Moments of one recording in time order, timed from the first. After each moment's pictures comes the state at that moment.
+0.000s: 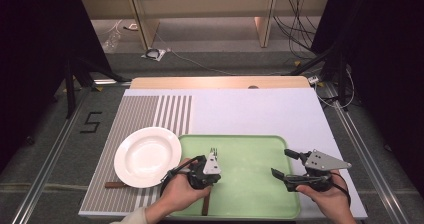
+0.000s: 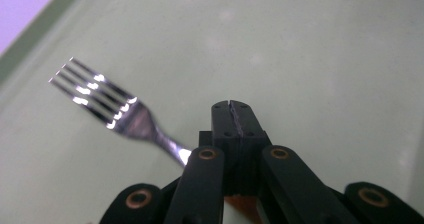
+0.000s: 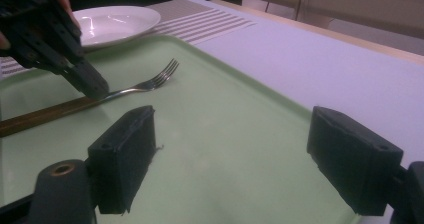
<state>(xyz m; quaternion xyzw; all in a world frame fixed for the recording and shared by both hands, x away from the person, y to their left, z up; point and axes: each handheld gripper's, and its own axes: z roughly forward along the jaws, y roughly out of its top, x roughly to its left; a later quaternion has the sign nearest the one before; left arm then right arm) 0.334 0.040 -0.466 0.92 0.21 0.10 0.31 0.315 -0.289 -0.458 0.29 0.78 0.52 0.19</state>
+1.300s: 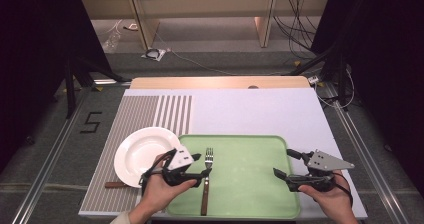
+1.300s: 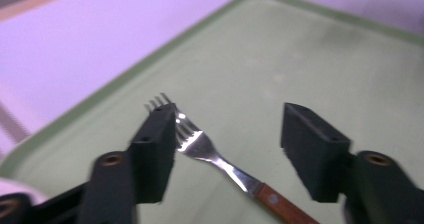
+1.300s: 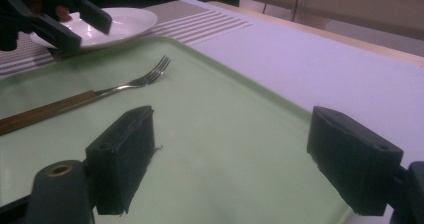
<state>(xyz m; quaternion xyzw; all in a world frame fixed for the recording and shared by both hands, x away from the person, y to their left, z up) 0.325 0.120 -0.451 0.81 0.29 0.15 0.48 0.314 -0.294 -0.458 0.29 0.78 0.52 0.19</state>
